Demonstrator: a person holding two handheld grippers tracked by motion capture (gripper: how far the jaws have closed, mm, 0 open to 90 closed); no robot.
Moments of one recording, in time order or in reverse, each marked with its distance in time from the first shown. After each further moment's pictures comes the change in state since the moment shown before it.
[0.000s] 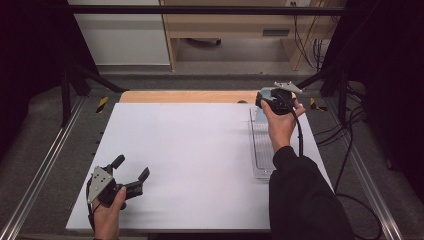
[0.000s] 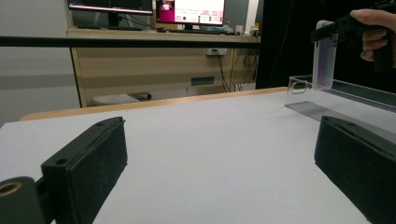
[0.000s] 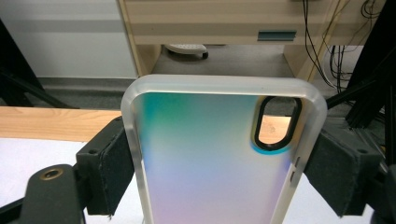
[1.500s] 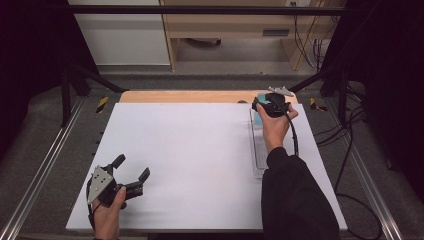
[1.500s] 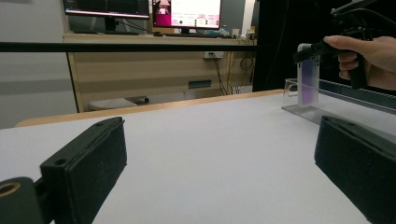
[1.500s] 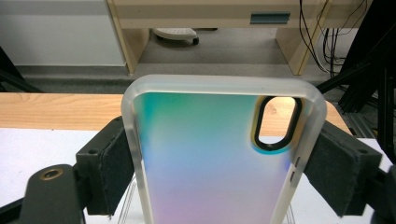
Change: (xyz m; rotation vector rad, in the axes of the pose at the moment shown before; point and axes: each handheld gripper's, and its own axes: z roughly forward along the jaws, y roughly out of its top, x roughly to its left) left arm -0.001 0.001 0.000 -0.014 -0.013 0.009; right arm 0.003 -0.024 0.033 0.051 -0.040 0.002
